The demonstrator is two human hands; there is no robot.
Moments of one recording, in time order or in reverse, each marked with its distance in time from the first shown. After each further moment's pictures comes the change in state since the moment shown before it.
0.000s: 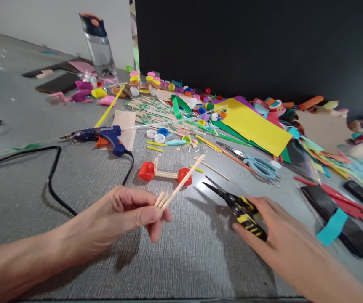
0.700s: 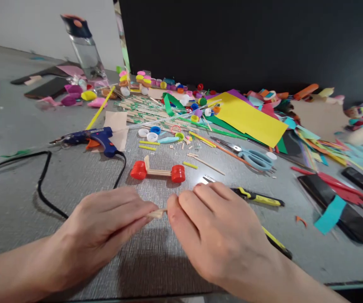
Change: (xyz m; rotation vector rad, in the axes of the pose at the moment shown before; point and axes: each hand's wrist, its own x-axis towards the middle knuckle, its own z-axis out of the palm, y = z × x) left_hand -0.009 -0.007 -0.001 1.205 0.174 0.792; right_hand 0.055 -0.121 -0.025 -0.219 0.325 -0.734
